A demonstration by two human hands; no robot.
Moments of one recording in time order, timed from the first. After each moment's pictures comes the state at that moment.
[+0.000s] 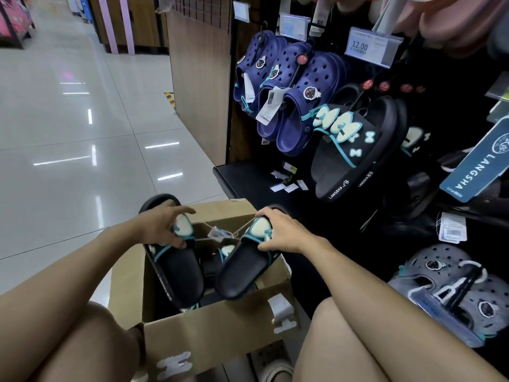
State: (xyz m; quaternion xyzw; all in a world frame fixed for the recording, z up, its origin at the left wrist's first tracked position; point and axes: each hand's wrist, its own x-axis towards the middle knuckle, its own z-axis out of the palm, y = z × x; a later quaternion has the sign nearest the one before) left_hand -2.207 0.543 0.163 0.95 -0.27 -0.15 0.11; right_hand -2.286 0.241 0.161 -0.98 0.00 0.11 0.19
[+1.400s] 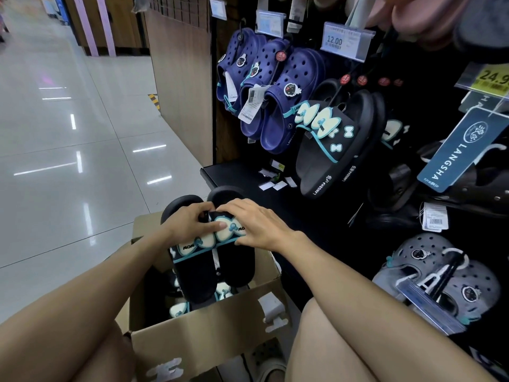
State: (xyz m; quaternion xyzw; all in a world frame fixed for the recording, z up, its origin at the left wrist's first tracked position) left_hand -2.223 0.458 0.163 0.91 -0.25 -0.13 0.31; right_hand -2.284 0.259 0.172 -0.97 -0.20 -0.04 0.13
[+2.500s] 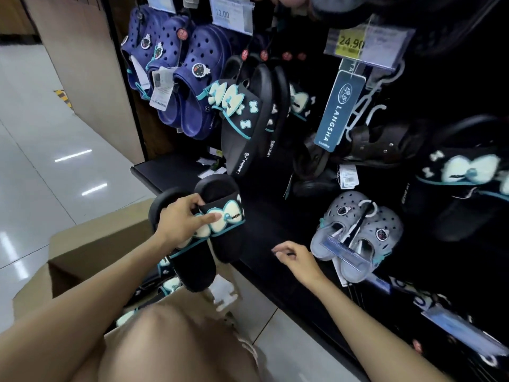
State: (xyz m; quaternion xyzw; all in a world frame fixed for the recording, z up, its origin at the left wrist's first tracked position) left_hand -2.274 0.333 0.154 0.86 -0.25 -0.08 0.43; right_hand -2.462 0.101 0.068 -0.84 0.27 -0.05 0.47
